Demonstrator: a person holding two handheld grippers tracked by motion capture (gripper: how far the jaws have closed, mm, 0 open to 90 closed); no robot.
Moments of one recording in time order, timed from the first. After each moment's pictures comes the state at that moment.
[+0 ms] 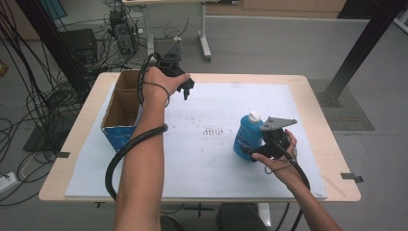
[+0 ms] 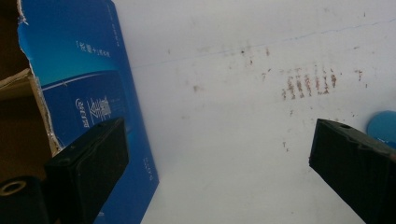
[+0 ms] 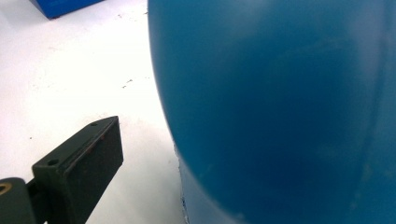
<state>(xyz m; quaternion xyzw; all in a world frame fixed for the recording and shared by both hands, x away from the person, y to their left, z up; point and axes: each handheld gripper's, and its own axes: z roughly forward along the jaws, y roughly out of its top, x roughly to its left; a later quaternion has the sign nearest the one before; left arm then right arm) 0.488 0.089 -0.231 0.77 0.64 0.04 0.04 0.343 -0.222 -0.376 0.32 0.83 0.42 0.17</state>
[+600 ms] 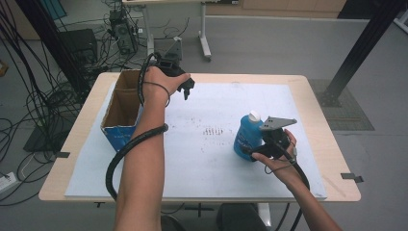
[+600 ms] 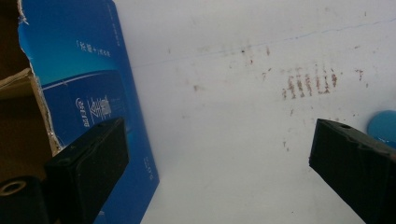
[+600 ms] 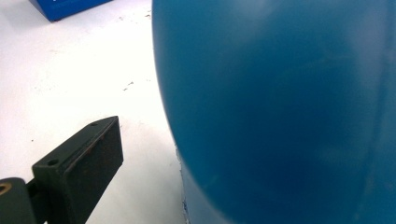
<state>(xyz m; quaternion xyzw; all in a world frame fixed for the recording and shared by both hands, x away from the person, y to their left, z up) 0.488 0.088 -0.231 0.77 0.64 0.04 0.04 0.343 -0.221 -0.376 0.32 0.83 0.42 0.17</state>
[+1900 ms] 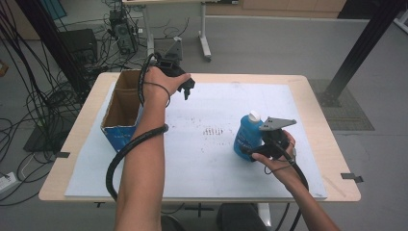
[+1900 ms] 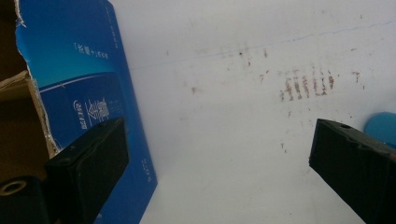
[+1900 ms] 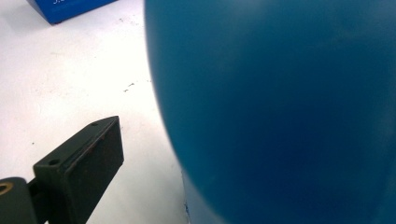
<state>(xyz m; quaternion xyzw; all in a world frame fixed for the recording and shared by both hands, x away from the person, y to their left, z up) 0.488 0.088 -0.231 0.77 0.64 0.04 0.04 0.344 -0.220 -0.379 0.33 0.83 0.42 0.17</state>
